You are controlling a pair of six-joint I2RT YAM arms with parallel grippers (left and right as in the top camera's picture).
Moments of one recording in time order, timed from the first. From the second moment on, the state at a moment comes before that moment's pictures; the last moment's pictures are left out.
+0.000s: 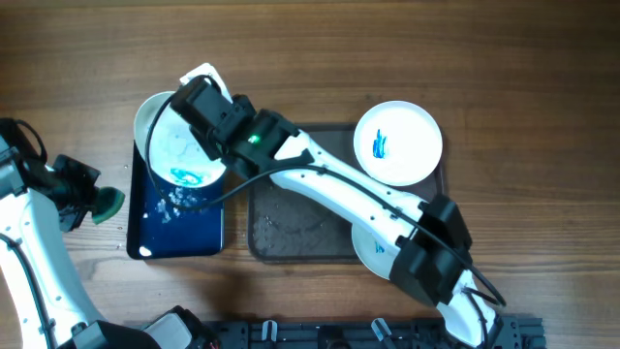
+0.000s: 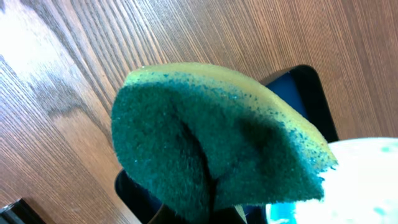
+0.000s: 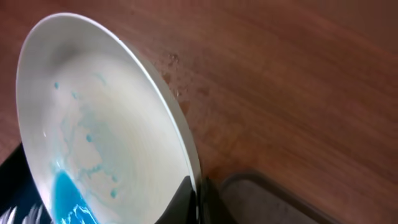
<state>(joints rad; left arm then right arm) 0.61 1.37 1.22 -1.12 0.06 -0.53 0.98 2.15 2.04 -0.71 0.32 0.23</state>
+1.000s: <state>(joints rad) 0.68 1.37 1.22 -1.14 0.07 -0.52 1.21 2.26 2.04 -0.41 0.94 -0.37</state>
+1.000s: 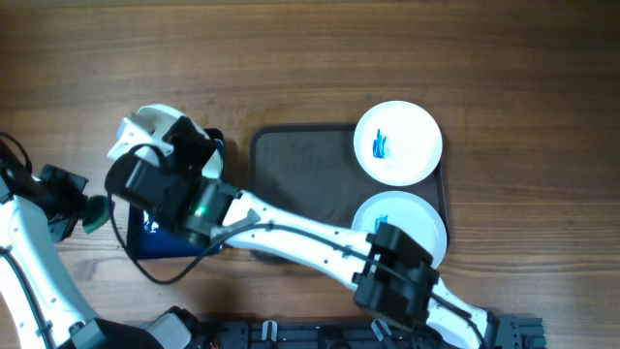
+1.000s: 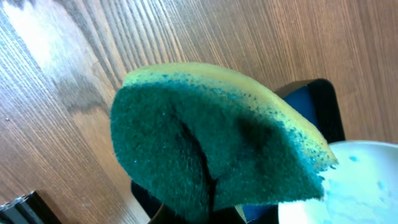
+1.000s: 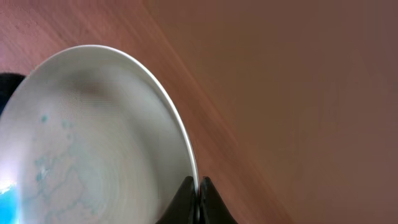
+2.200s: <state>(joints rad) 0.68 1.37 1.22 -1.14 0.12 -0.52 1.22 2.29 2.04 -0.25 1.10 -0.73</state>
